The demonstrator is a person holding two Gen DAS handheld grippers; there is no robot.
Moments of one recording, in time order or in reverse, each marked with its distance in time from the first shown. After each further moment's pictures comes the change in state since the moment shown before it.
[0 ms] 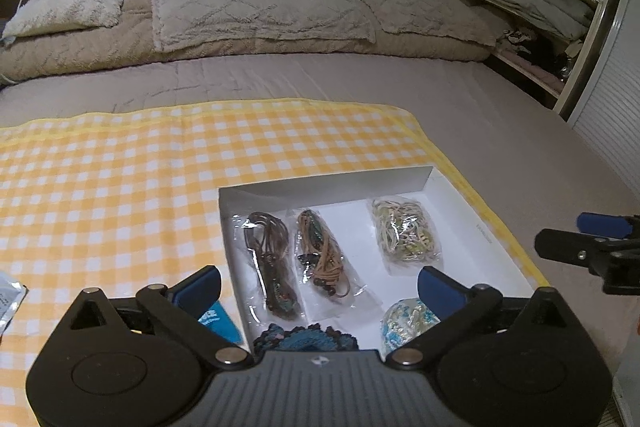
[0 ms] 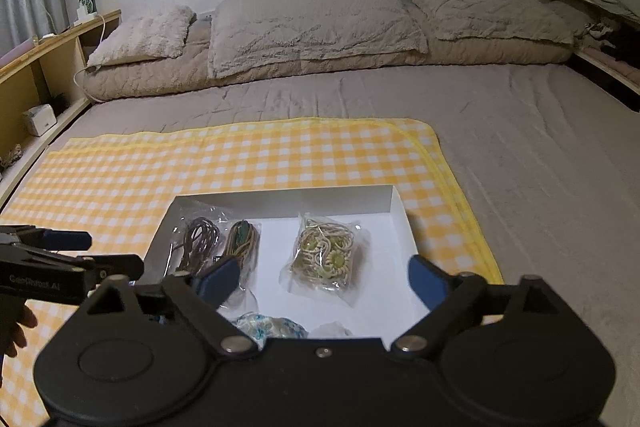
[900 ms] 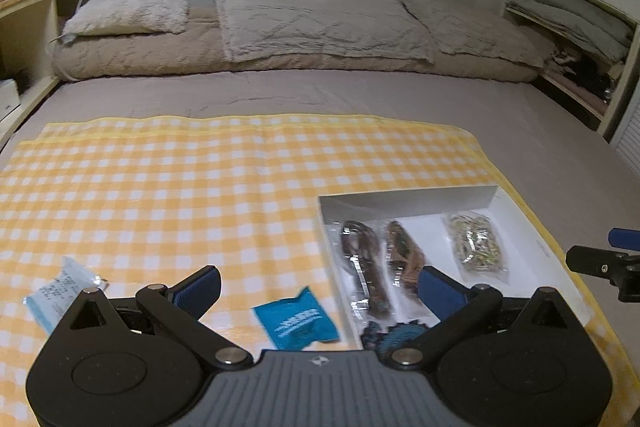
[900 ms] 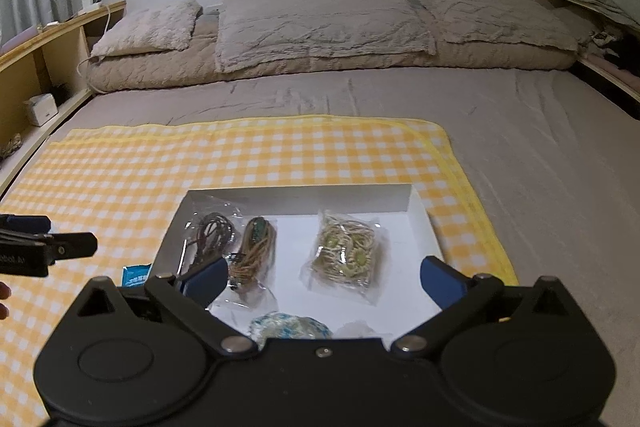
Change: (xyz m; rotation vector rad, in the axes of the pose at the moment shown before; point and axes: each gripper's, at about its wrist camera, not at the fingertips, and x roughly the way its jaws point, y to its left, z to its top) left arm -0.037 0.063 -0.004 -0.058 -0.041 0.139; right arm 0.007 0.034 -0.002 -0.032 0.008 -0.017
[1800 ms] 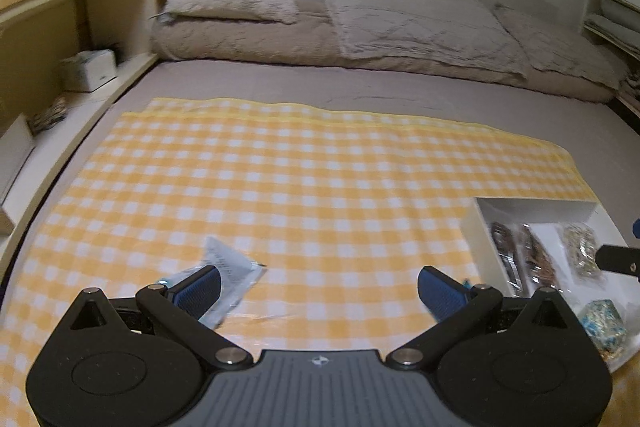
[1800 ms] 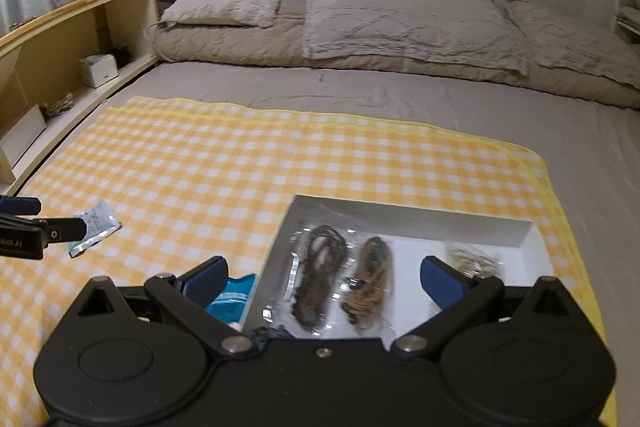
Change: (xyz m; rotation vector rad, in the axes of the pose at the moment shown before) left arm -0.025 0.127 -0.012 -0.093 0.004 0.206; right arm 0.042 0.112 0.023 -0.145 0.026 0.141
